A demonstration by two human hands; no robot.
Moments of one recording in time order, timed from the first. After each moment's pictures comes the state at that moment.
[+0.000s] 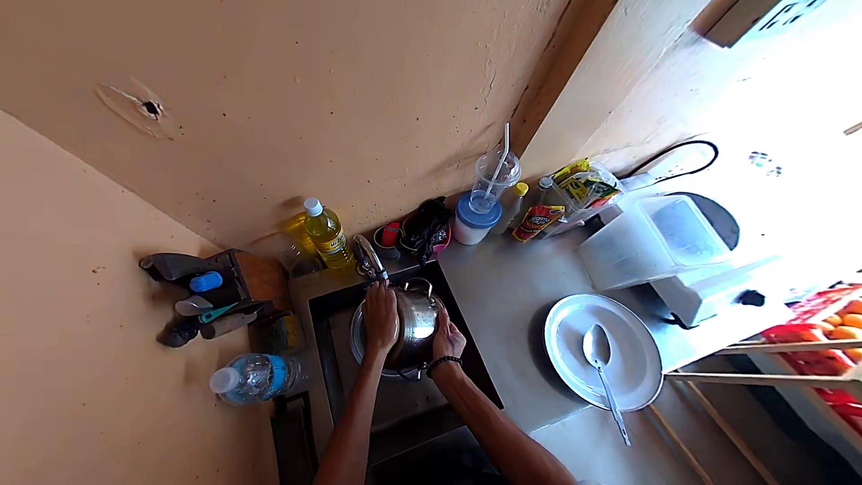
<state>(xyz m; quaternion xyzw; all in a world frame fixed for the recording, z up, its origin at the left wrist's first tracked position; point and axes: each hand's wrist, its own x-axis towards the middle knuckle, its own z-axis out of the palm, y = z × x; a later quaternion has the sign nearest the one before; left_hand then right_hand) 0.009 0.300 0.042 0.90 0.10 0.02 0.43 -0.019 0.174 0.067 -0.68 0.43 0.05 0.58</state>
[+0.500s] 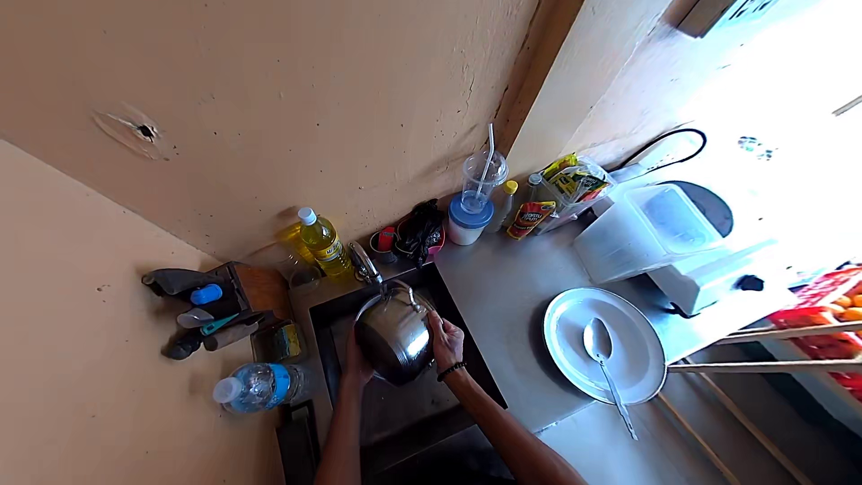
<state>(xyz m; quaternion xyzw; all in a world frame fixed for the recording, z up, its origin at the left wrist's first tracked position) -0.043 0.340 0.017 0.42 0.38 -0.09 0.82 -0.026 0.159 0.053 -0.67 0.21 -0.01 0.71</state>
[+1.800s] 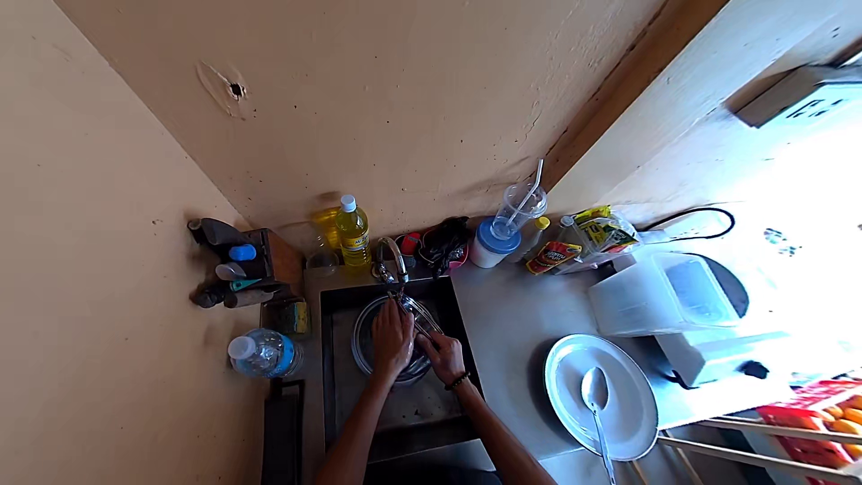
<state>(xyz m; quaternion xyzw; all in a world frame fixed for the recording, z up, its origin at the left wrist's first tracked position) -0.029 0.285 0.043 0.91 0.15 0.02 0.38 -0.022 0.135 0.030 -0.90 -0.15 0.02 0.42</state>
